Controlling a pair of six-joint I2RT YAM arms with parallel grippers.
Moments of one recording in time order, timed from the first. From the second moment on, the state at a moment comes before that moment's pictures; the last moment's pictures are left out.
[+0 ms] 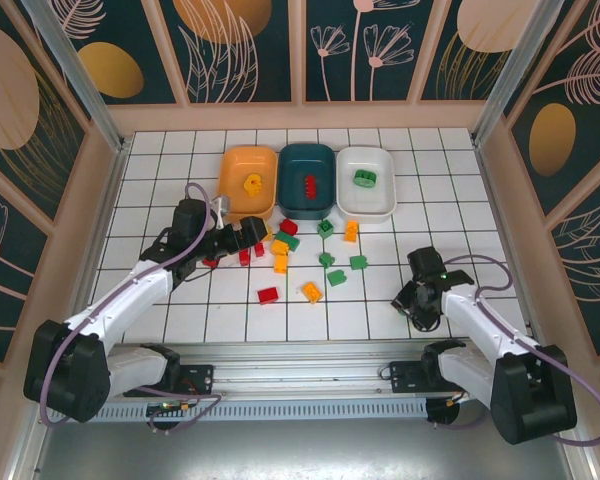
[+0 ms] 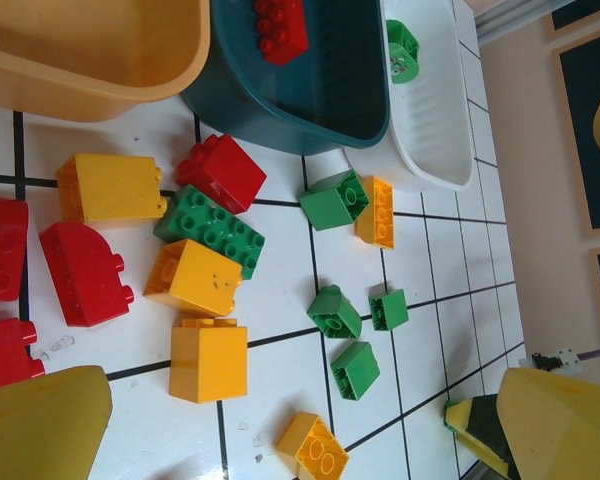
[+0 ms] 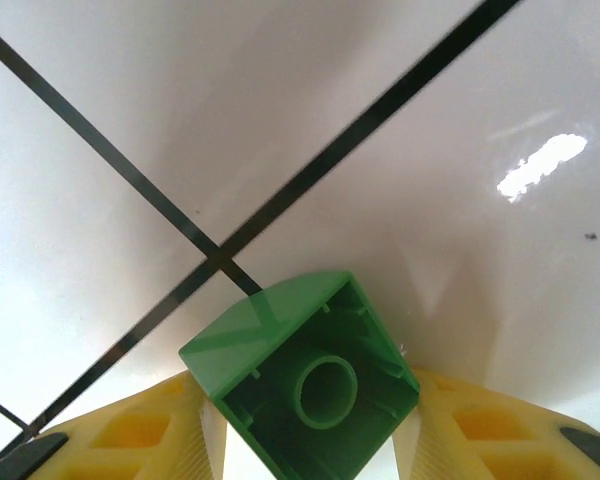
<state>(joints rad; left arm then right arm) -0.38 1.19 0.71 -0.15 0.43 -0.75 0.24 1.03 0.45 -0.80 -0.08 0.95</state>
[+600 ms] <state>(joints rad) -0.38 1.25 0.76 -0.15 0.39 -0.77 0.32 1.13 0.66 -0.64 0.10 0.84</state>
